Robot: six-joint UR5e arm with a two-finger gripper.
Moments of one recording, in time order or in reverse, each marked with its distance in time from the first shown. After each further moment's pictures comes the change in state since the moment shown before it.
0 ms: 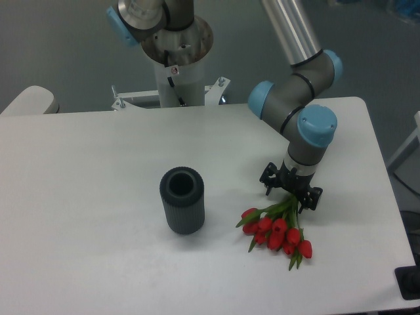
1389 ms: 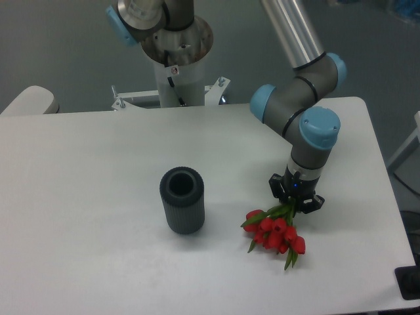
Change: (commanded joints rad) arm -0.006 0.008 0.104 0.005 -0.027 0.000
